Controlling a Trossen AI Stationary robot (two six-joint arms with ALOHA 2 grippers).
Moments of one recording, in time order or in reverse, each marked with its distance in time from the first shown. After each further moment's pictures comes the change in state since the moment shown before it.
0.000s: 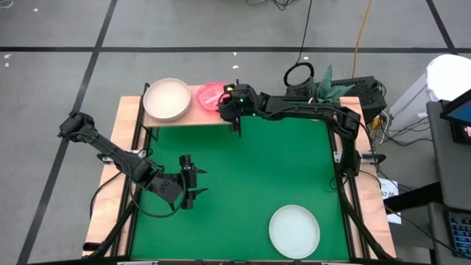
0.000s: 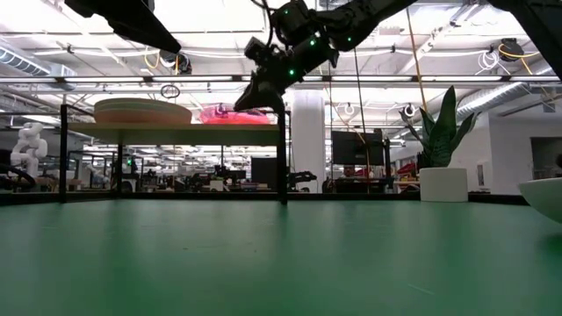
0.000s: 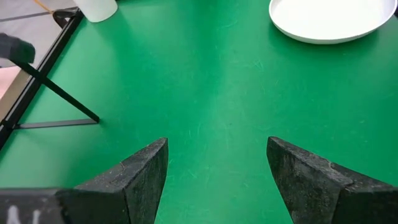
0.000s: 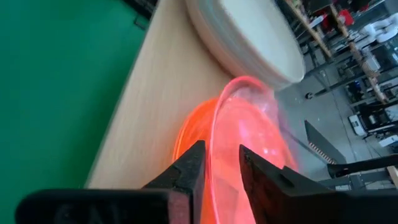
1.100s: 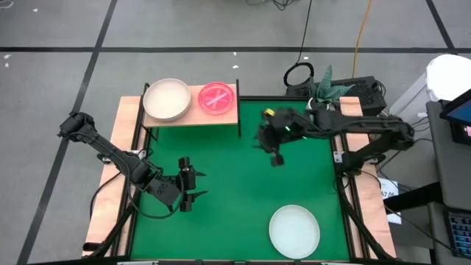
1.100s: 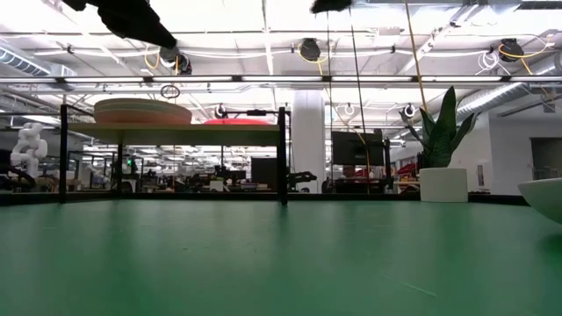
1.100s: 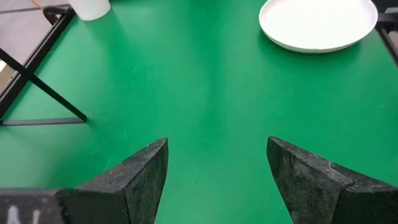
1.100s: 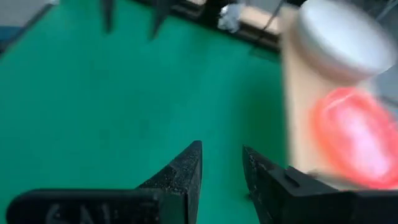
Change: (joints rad) left arm -0.028 0.000 0.000 0.015 0.002 -0.055; right arm 0.317 -0.548 -0.123 -0.618 0.002 0.479
